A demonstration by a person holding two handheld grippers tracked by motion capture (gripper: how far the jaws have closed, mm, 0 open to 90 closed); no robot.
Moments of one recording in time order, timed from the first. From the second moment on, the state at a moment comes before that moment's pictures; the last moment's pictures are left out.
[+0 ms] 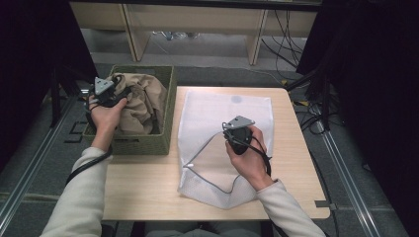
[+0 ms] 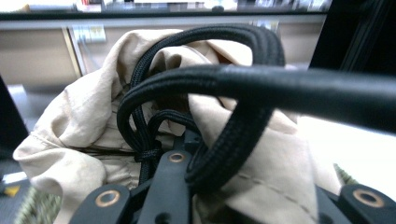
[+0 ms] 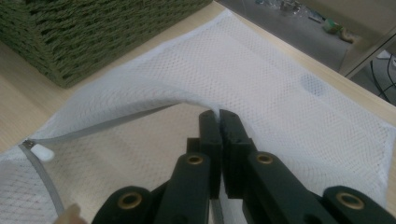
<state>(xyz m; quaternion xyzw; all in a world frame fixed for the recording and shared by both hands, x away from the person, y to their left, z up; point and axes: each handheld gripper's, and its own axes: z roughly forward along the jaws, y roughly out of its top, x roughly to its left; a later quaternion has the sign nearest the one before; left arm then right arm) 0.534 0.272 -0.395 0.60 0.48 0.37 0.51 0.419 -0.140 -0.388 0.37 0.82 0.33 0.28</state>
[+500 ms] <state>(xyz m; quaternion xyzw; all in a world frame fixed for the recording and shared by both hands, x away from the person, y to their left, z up) 0.493 0.271 -0.351 0.55 0.43 0.38 0.61 0.419 -0.141 -0.389 0.38 0.82 0.34 0.28</state>
